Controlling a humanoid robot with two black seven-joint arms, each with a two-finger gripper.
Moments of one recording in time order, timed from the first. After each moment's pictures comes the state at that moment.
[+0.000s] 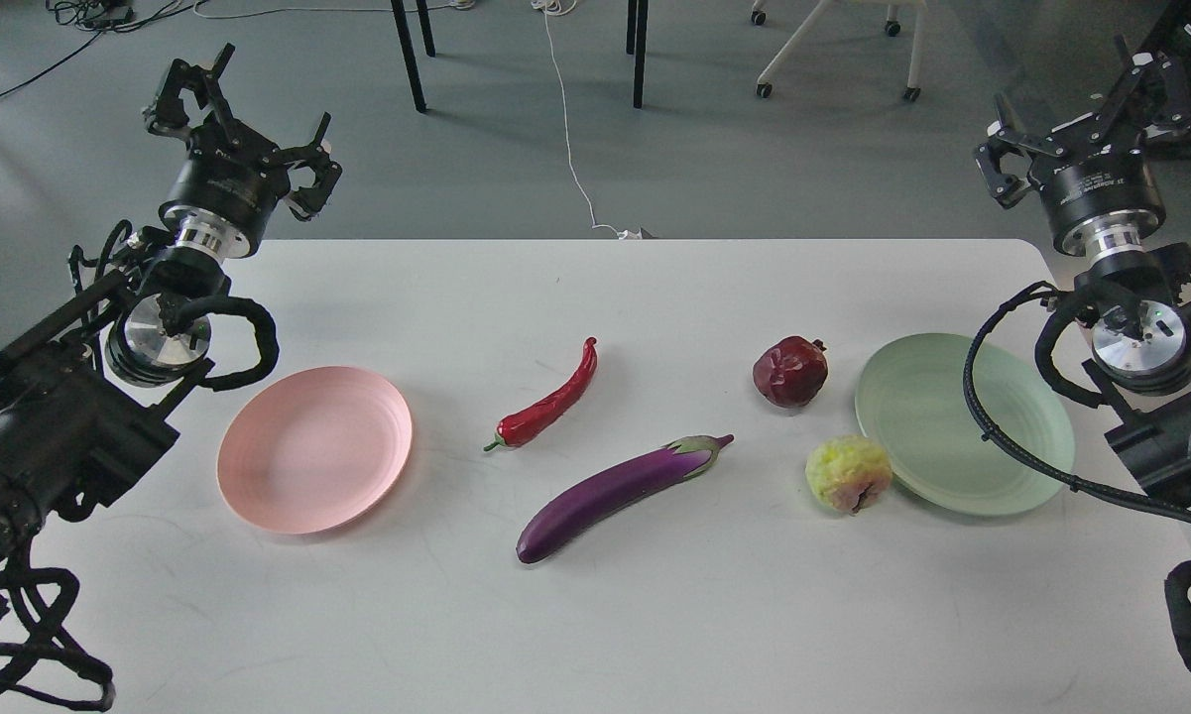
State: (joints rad) left arm -0.81 0.35 -0.73 -0.67 -0.26 -0.40 -0.36; right arm 0.76 -0.37 0.94 0.57 0.13 0.44 0.35
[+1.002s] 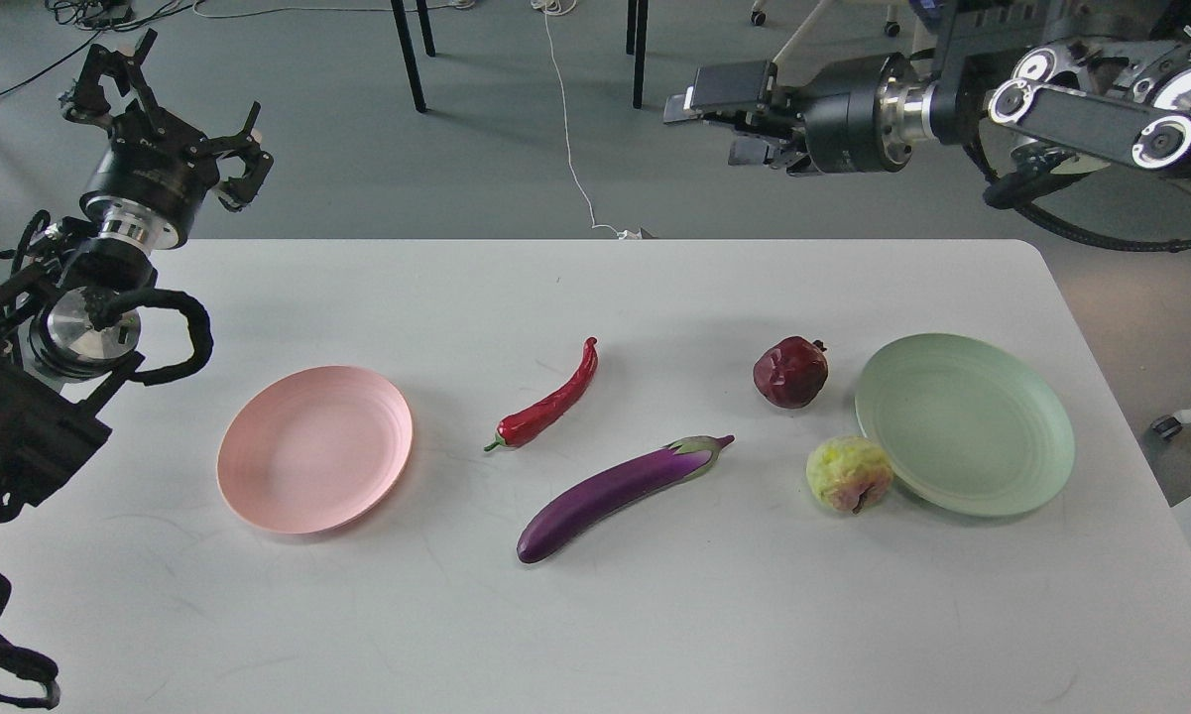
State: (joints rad) left arm -0.81 0.46 -0.72 -0.68 -0.25 -0.39 -0.36; right arm 1.78 -0.36 -0.71 0.99 -0.52 0.44 0.37
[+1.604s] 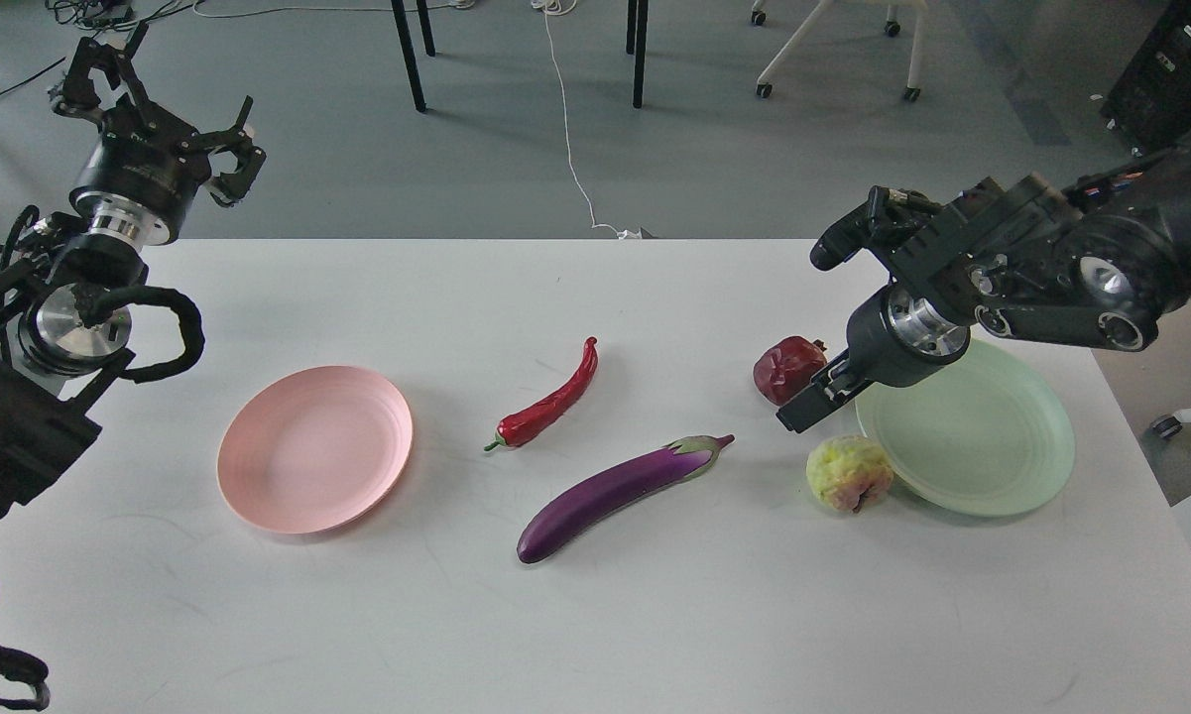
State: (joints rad) left arm -0.81 0.48 -0.72 -0.71 -0.25 -0.39 -0.36; right arm 1.76 -0.25 -1.09 1.17 -0.91 0.36 0.37
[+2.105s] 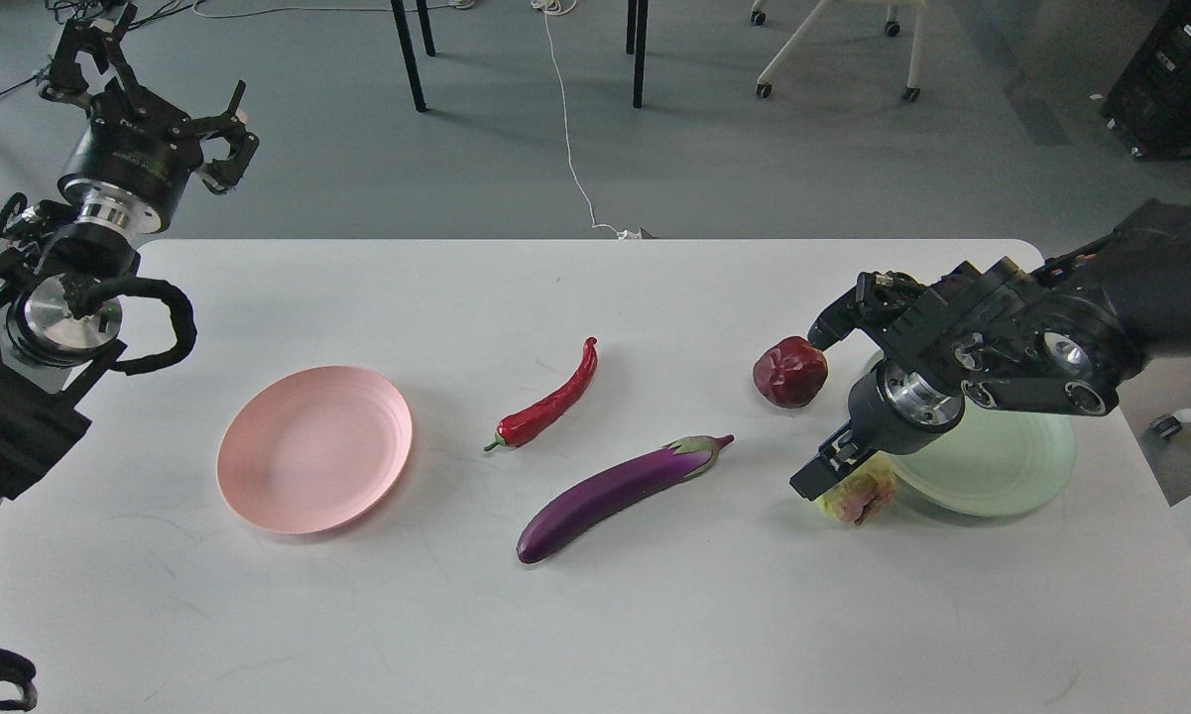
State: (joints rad) left arm -0.81 0.50 -0.72 -0.73 -0.25 -0.38 -0.36; right arm 1.65 -0.20 -1.13 1.14 -0.92 0.33 0.36
